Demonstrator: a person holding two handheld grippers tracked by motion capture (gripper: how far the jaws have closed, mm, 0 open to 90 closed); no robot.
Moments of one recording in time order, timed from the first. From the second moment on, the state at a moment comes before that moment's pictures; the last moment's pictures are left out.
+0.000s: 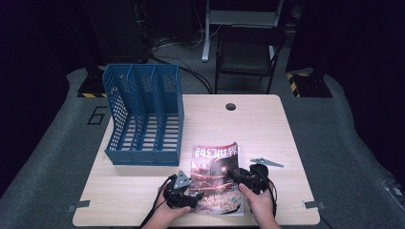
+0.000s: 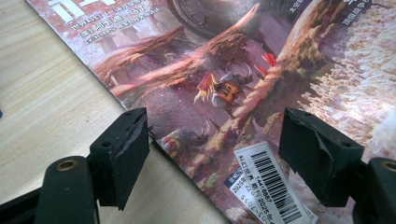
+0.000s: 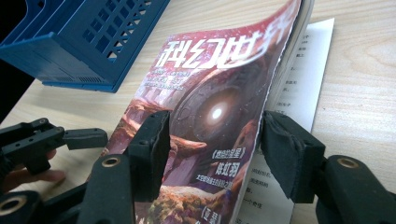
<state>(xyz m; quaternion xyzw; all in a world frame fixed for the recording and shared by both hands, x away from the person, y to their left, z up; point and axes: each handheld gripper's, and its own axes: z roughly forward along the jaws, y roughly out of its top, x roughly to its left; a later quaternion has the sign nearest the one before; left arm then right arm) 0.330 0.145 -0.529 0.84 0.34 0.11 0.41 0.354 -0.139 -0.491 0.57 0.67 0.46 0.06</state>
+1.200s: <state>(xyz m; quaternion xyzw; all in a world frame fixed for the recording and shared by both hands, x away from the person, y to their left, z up) 0.330 0.145 -0.529 0.84 0.34 0.11 0.41 0.370 -0.125 -0.513 0.56 0.73 0.40 0.03</state>
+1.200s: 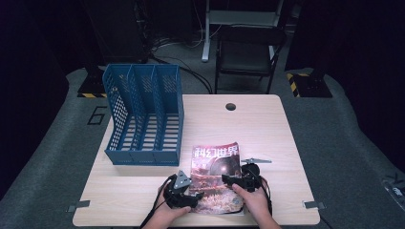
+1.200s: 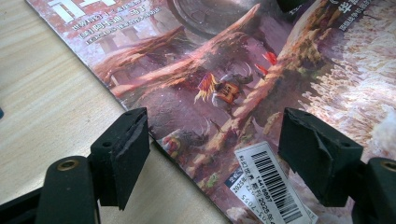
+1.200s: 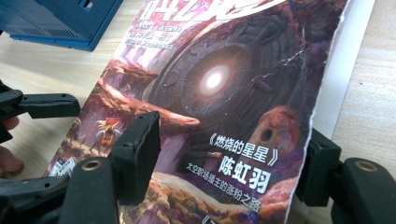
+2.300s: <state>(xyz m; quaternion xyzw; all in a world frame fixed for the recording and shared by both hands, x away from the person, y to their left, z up) 0.330 0.144 -0.530 0.84 0.35 0.11 0.41 0.375 -0.137 -0.516 0.54 0.73 0.41 -0.02</state>
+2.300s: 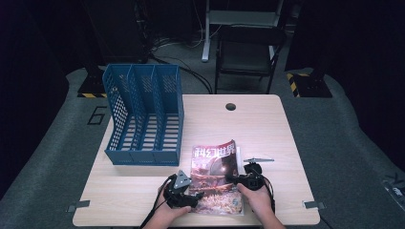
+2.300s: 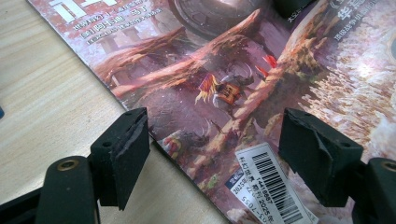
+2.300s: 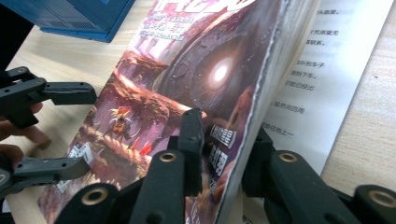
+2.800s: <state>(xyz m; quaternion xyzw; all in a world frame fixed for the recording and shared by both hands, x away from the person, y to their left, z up) 0.334 0.145 -0.529 0.84 0.34 0.11 0.41 0.369 -0.138 -0.509 0.53 0.73 0.44 -0.02</state>
